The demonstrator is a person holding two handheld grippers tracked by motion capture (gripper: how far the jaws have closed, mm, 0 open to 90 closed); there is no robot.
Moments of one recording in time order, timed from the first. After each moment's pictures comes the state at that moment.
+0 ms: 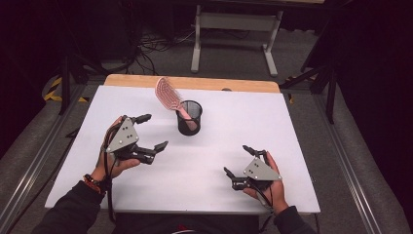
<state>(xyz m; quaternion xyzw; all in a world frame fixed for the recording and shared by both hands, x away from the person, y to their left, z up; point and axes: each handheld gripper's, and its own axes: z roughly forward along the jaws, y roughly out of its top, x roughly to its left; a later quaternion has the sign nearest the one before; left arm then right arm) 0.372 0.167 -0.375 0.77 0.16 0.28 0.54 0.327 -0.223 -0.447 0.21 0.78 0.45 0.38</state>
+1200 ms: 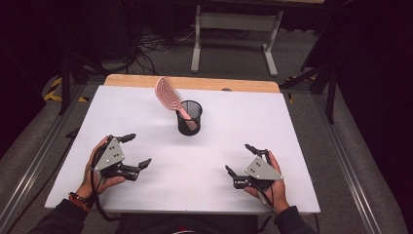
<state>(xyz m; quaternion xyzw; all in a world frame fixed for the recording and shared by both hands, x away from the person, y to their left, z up) 0.353 0.211 -0.434 0.79 0.20 0.28 0.50 0.327 -0.226 -0.444 0.22 0.77 0.45 0.39</state>
